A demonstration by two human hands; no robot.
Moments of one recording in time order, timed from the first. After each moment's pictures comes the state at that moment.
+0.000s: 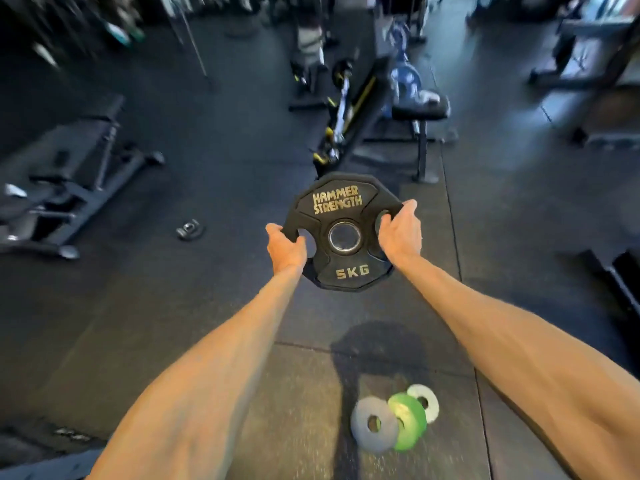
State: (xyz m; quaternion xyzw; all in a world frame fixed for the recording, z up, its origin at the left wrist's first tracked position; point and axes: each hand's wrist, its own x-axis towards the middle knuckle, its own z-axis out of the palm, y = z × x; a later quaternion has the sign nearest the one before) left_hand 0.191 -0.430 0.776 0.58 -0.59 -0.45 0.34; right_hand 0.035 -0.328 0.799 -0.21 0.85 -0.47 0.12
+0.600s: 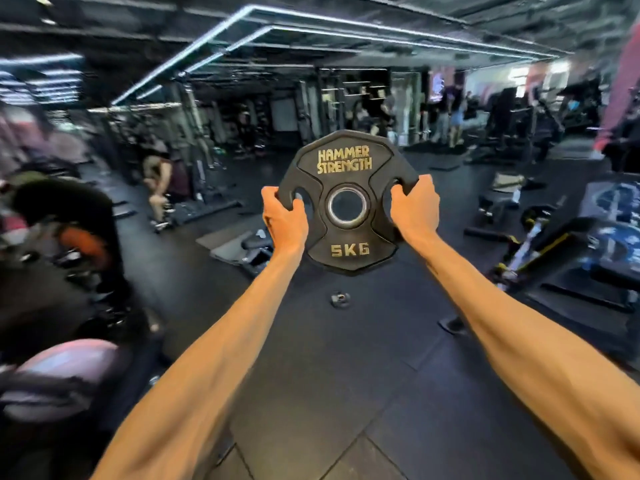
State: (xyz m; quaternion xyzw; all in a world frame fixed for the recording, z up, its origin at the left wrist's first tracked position) left_hand 0.436 -0.382 1.082 0.50 -0.48 -0.15 0.70; right_hand 0.244 -0.367 1.100 -0.49 0.61 -0.61 0.14
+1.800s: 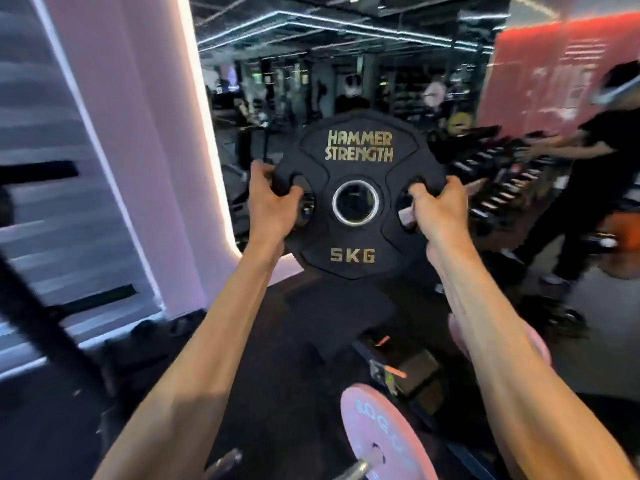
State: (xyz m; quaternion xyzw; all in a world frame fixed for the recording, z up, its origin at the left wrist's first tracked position) left_hand 1.077 -0.018 1.100 0.69 0.02 0.35 0.63; right_hand 1.098 -0.229 1.101 -0.71 0.05 -0.24 0.66
